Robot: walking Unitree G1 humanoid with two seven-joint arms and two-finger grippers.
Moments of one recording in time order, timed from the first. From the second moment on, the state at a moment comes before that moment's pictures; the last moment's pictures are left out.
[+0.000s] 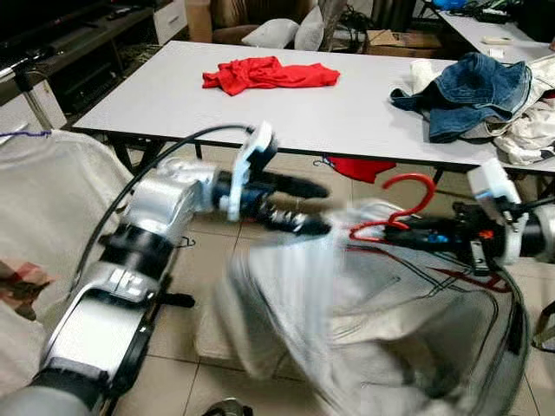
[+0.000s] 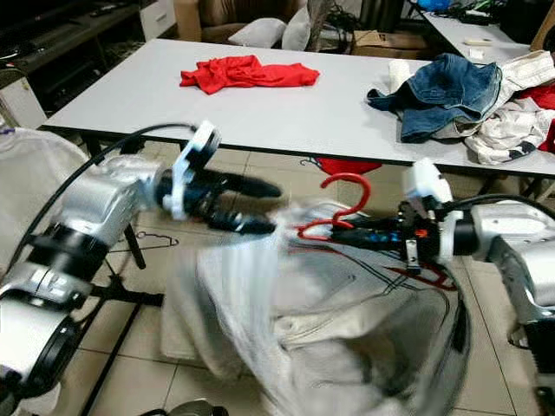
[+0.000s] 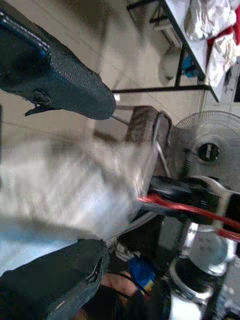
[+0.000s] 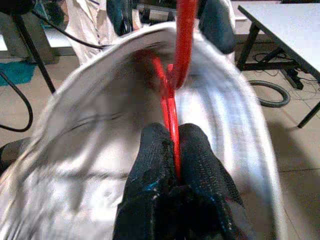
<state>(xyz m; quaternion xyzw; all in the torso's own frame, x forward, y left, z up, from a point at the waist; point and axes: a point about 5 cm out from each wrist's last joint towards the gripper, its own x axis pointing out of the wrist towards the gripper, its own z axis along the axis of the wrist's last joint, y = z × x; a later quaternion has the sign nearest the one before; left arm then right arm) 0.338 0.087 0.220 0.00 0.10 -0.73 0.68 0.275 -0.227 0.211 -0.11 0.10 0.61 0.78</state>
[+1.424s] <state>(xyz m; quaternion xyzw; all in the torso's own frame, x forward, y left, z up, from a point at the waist) 0.346 0.082 0.185 0.13 0.17 -0.66 0.72 0.282 -0.215 0.216 -0.15 0.10 0.61 0.77</state>
